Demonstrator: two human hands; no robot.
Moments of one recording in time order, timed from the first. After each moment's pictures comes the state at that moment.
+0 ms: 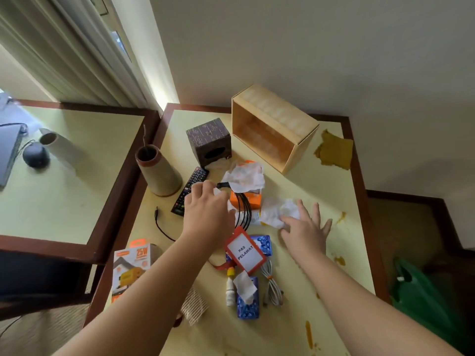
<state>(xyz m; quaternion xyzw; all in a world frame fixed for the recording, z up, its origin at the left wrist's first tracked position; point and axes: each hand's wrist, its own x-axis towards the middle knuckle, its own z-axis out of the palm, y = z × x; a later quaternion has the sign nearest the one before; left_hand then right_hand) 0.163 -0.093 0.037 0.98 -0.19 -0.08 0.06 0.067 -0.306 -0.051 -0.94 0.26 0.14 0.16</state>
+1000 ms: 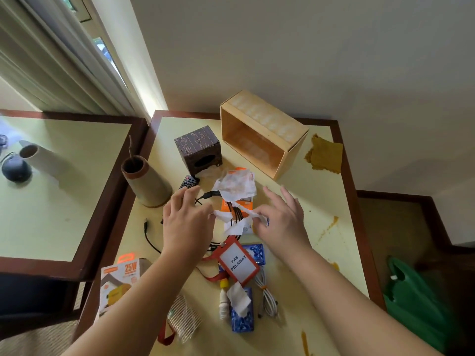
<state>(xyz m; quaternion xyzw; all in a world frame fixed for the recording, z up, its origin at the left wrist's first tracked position) 0.172 -0.074 0.016 0.97 -0.21 0.04 0.10 0.097 -0.285 -0.002 -0.96 0.12 -0.04 0.26</state>
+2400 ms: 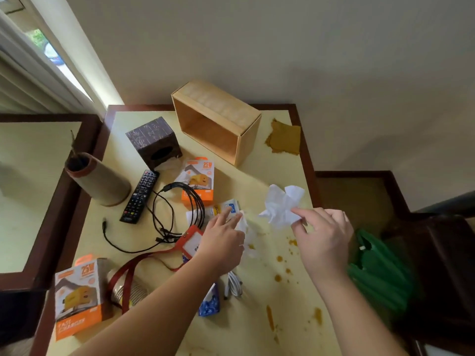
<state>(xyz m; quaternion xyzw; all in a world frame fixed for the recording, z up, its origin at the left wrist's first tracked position) 0.093 -0.186 -0.029 0.87 -0.44 -0.22 0.02 -0.034 -0.359 0.026 -0.90 0.32 -0.23 0.16</state>
